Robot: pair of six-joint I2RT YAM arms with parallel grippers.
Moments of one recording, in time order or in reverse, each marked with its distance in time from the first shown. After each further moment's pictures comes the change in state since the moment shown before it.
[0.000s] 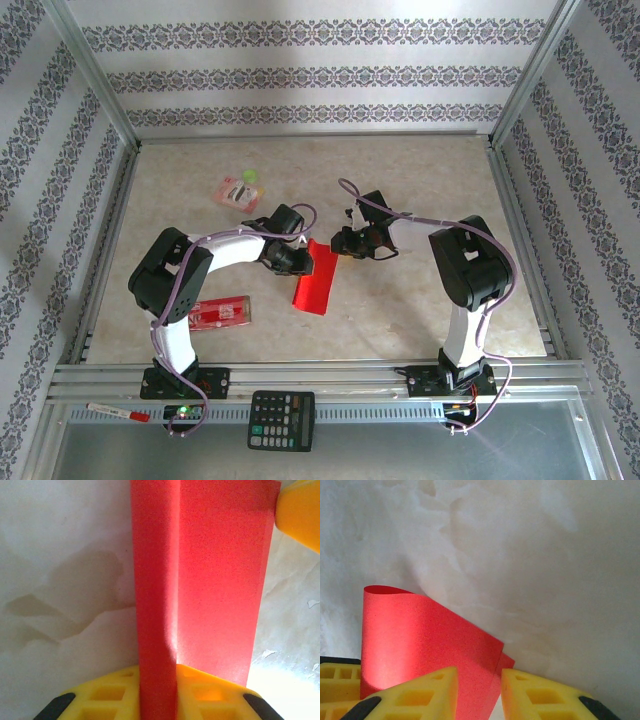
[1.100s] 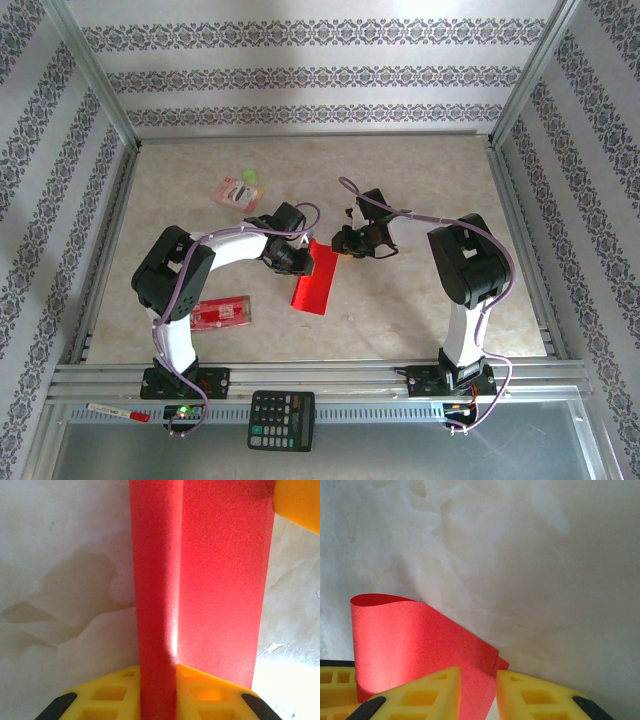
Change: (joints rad) left arm -0.002 0.020 0.039 -0.056 -0.005 0.064; right arm -0.006 0.023 0.033 -0.042 -0.008 0.000
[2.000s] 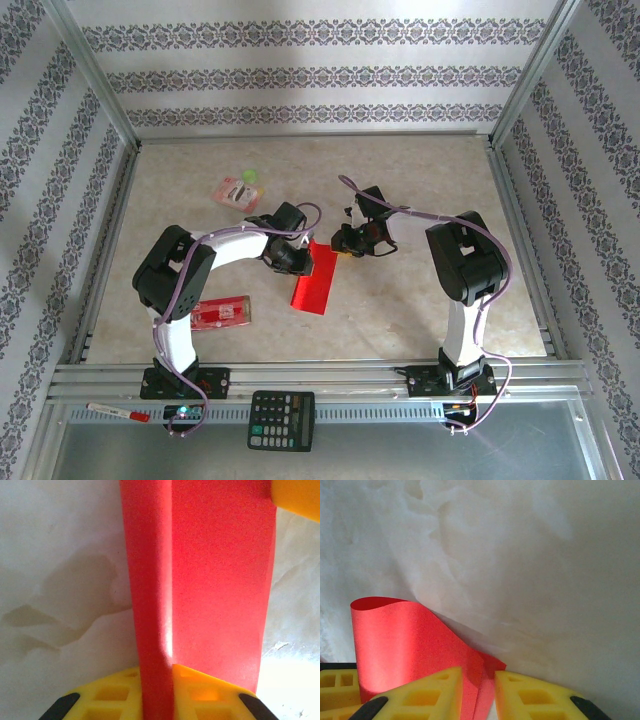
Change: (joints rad) left arm 0.000 0.009 0.014 -0.019 -0.009 0.035; right arm -0.005 0.028 0.045 -0.047 -0.020 0.000
